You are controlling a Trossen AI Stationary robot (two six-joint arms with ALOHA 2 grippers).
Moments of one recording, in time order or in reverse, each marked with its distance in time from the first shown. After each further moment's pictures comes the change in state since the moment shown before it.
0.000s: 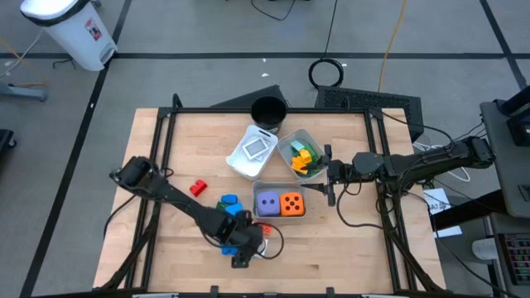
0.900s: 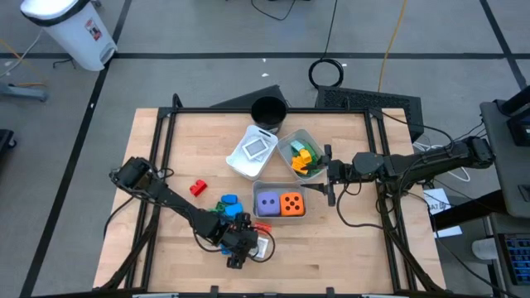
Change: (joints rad) left arm -0.032 -0.005 -0.195 0.233 -0.047 0.086; right arm 0.000 0.000 0.000 0.000 0.000 0.000
